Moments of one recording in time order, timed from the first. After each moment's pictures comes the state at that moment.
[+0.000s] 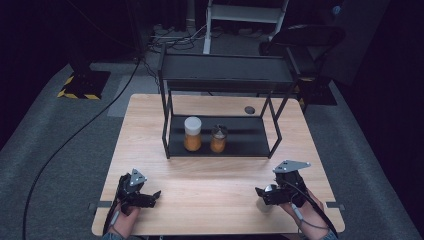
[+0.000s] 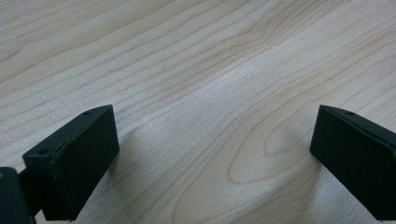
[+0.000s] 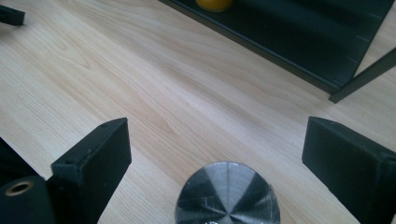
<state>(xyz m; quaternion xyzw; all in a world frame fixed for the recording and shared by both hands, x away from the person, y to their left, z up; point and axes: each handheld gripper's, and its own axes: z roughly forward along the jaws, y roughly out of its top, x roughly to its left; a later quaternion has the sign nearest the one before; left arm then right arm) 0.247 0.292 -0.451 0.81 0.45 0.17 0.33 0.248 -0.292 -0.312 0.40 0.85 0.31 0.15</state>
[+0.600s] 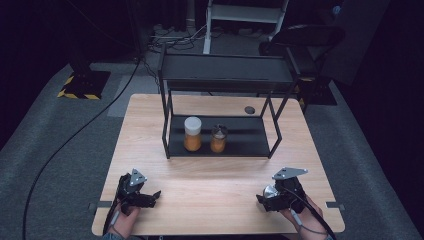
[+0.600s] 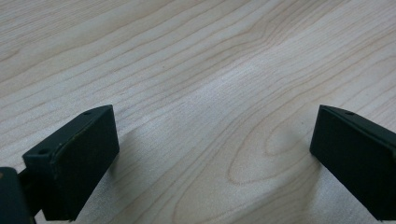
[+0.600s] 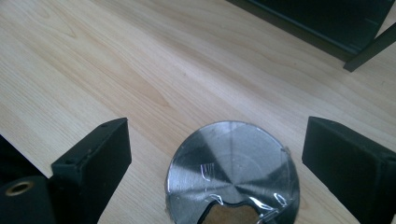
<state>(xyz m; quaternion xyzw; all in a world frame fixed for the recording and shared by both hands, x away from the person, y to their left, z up) 0.247 0.292 -0.451 0.81 0.45 0.17 0.33 0.248 -0.293 -0.333 0.41 0.86 0.29 0.13</state>
